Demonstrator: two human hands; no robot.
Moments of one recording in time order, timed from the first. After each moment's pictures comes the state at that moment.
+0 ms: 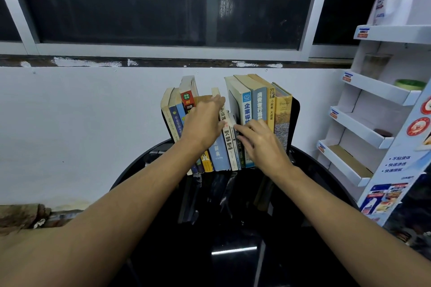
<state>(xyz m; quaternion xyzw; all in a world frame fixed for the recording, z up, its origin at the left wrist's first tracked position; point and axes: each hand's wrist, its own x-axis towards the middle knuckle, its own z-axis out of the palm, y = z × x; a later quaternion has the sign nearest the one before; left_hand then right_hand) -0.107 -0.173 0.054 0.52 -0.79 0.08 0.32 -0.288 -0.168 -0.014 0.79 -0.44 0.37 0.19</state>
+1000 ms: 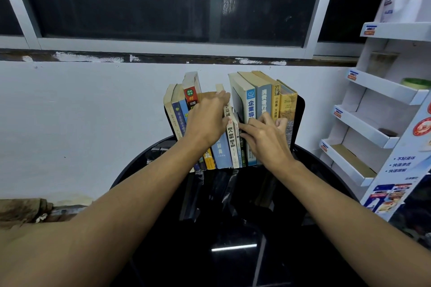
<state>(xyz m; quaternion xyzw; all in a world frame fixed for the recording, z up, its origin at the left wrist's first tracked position) -0.109 -0.170 0.056 0.51 -0.79 0.09 0.33 -0.290 -0.182 -0.017 0.76 -0.48 0.34 0.29</state>
